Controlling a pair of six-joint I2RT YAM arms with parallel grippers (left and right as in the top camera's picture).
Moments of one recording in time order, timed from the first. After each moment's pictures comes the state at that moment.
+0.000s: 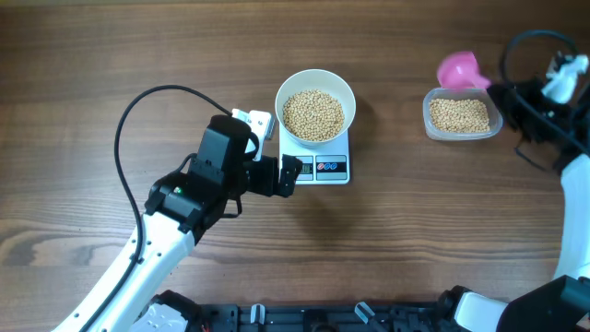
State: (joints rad) left arm -0.48 1.18 0.90 -0.56 0.21 -0.30; right arm -0.46 1.43 1.17 -0.62 -0.65 0.47
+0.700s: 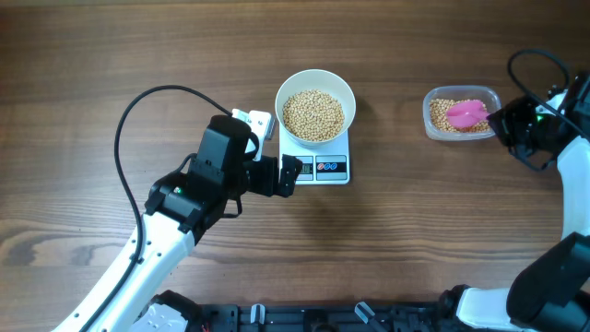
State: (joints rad) left arm -0.48 1.18 0.90 -0.56 0.21 -0.30; right arm -0.45 1.57 1.17 -0.69 -0.45 0.65
